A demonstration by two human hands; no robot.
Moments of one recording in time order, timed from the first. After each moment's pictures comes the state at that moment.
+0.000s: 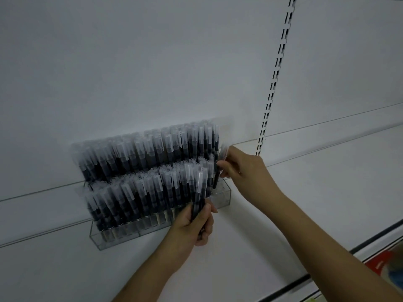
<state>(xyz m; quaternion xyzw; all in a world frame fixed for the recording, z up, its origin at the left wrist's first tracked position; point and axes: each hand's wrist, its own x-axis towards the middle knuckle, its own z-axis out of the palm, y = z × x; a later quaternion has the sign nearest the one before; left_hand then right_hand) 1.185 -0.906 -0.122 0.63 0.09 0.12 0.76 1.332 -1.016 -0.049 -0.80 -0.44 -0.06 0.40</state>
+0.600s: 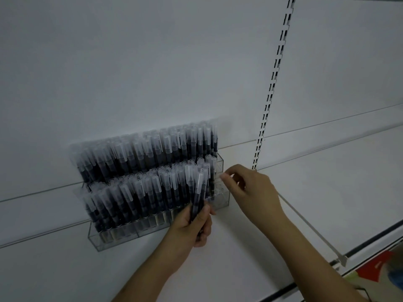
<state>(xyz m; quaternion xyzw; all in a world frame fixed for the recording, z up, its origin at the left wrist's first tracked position) 1.186 -0.905 -0.124 0.64 0.09 0.11 0.76 1.311 -1.033 -0.069 -0.85 -0.36 -0.08 0.37</state>
